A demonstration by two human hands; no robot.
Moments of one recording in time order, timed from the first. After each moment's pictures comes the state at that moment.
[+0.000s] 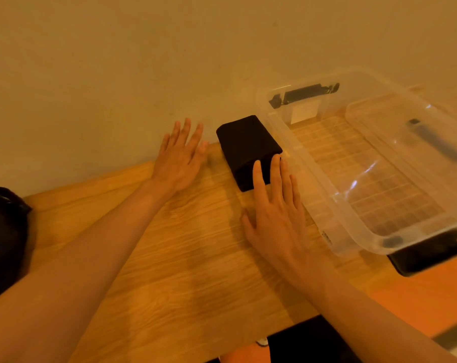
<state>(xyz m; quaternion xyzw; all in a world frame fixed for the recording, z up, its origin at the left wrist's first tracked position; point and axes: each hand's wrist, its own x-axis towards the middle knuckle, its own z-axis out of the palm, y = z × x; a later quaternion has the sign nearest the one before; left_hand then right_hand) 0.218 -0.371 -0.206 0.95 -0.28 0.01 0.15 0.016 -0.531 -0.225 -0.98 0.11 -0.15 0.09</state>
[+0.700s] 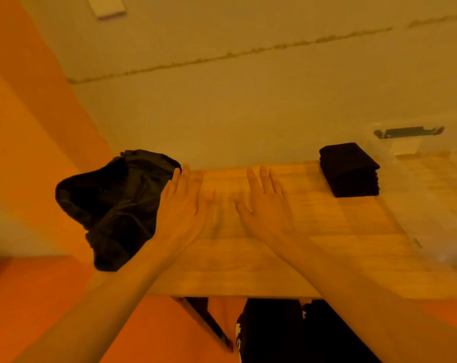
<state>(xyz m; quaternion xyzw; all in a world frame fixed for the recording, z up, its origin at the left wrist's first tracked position) 0.005 -0.147 -0.136 0.98 -0.07 0.15 0.10 0.011 -0.346 -0.157 -0.97 -0.07 -0.10 0.23</state>
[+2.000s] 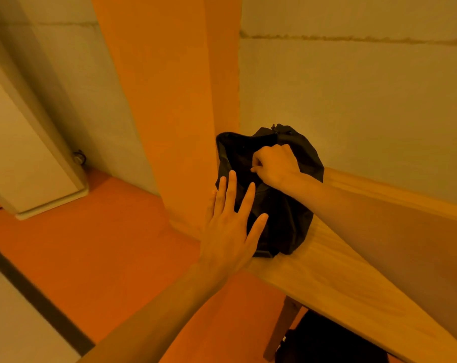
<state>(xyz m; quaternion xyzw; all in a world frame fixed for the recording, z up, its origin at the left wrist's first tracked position) -0.075 0.026 -0.202 0.96 0.08 0.23 0.10 0.112 -0.041 -0.131 -0.93 -0.34 -0.11 0.10</state>
